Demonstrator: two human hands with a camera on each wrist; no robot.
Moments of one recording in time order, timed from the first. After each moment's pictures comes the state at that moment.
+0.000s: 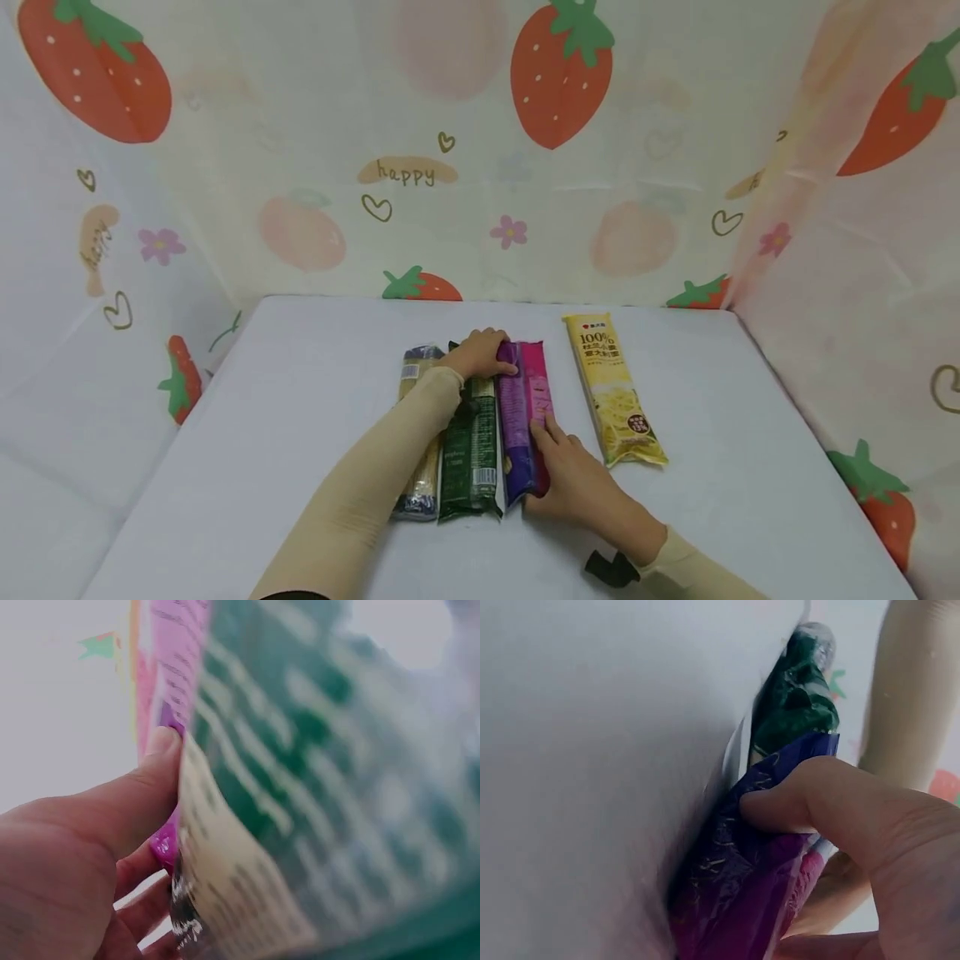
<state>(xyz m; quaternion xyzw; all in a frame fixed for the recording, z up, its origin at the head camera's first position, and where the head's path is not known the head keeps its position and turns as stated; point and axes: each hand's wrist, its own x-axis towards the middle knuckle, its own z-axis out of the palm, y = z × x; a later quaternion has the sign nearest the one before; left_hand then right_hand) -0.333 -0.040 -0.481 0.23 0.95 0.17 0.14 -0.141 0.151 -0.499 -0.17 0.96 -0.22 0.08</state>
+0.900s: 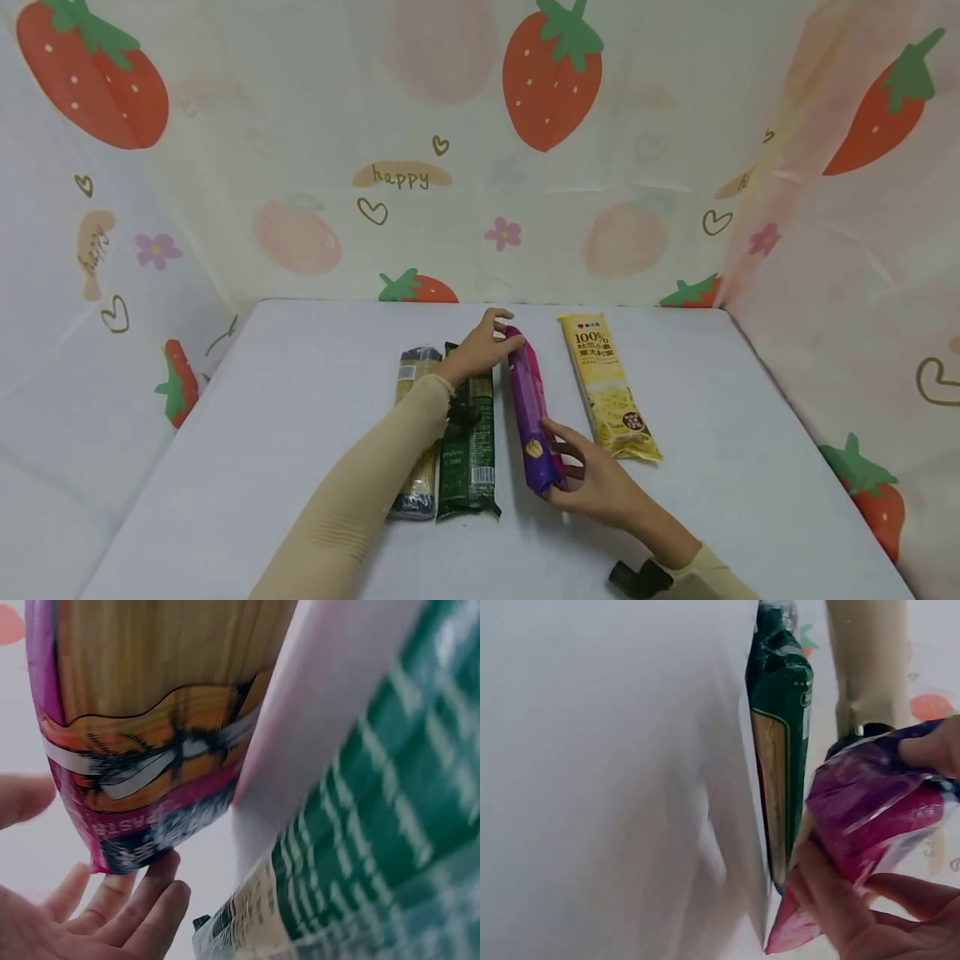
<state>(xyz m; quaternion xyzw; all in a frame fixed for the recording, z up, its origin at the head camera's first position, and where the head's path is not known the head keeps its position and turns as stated) -0.326 -0.039 -0.482 0.19 0.82 0.52 0.13 -0.132 0.194 -0.504 -0.20 0.80 -0.55 0.13</state>
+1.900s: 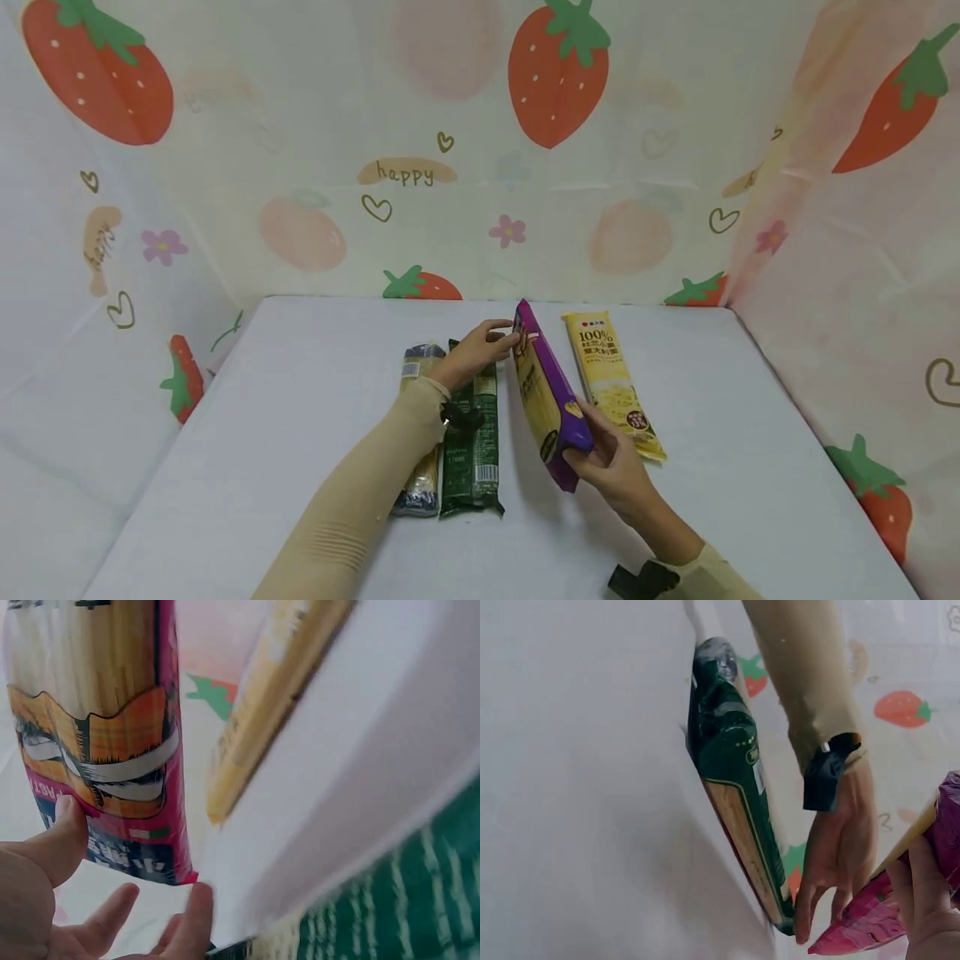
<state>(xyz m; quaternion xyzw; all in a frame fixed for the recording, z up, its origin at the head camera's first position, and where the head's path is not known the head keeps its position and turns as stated) -0.318 -0.047 -0.486 0.12 0.74 0.63 0.20 -0.126 0.193 -0.489 -0.20 0.62 -0.76 0.05</state>
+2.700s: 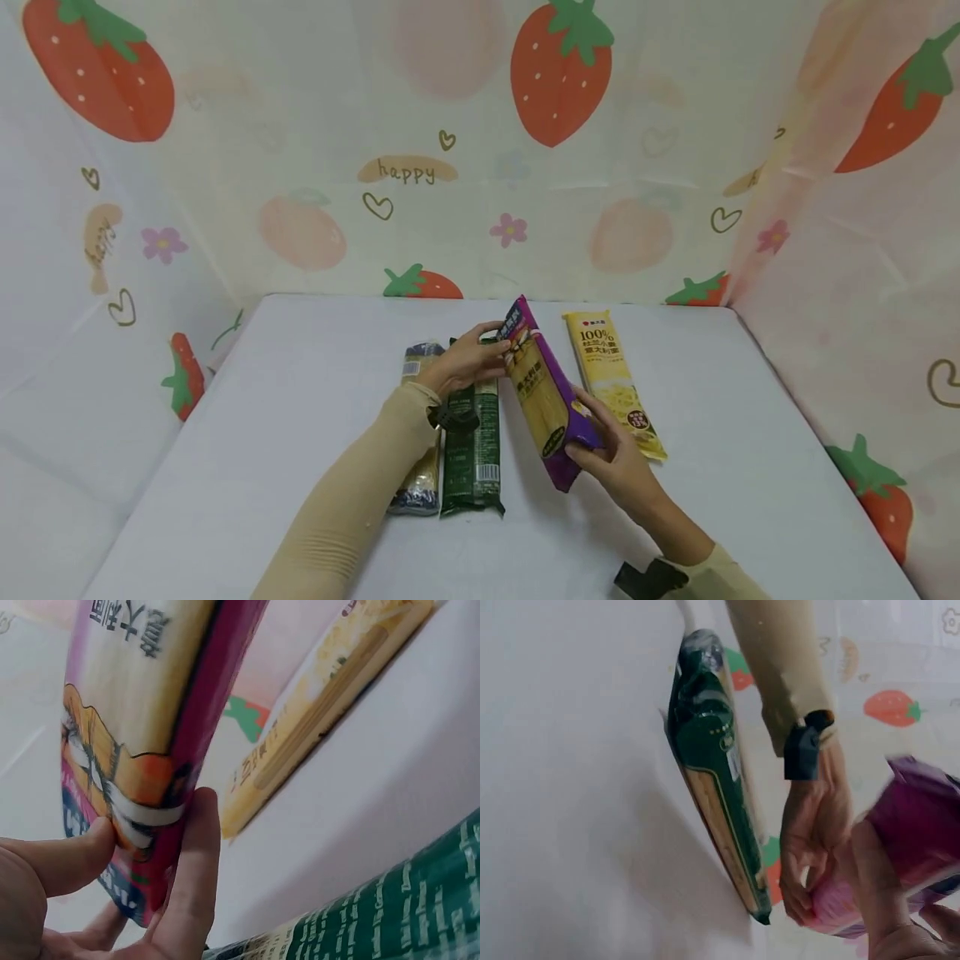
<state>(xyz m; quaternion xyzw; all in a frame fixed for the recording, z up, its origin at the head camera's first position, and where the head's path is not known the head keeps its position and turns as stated) -0.313 -0.059 -0.489 0.04 0.62 0.74 0.25 -0.128 0.198 -0.481 -0.18 0.69 -0.70 0.07</state>
